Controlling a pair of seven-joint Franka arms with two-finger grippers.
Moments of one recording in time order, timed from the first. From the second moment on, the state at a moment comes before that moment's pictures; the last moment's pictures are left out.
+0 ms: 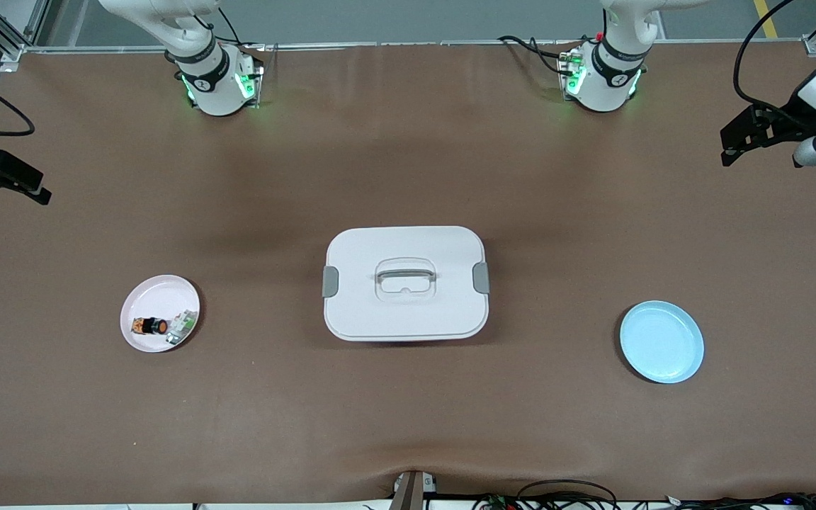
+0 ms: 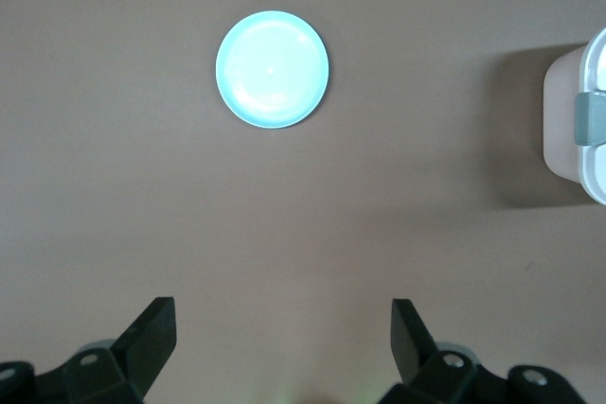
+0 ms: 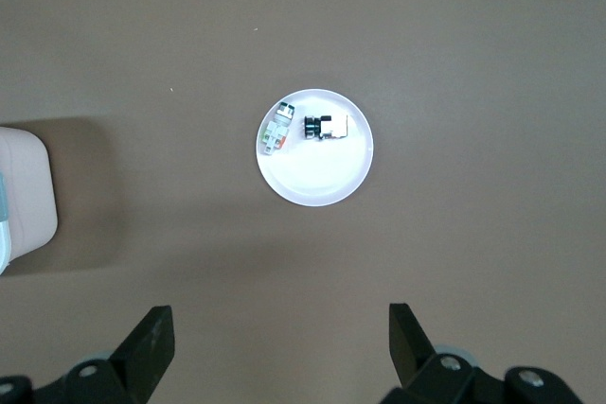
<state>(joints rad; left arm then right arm) 0.05 -0.07 -0.16 -1.57 0.05 1.50 -0.03 0.01 -0.05 -0.10 -1.64 0.03 1.64 -0.02</state>
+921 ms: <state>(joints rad) 0.05 -0.08 -0.18 -1.57 0.05 1.50 -0.03 0.01 -0.03 -0.10 -1.63 0.03 1.64 -0.02</state>
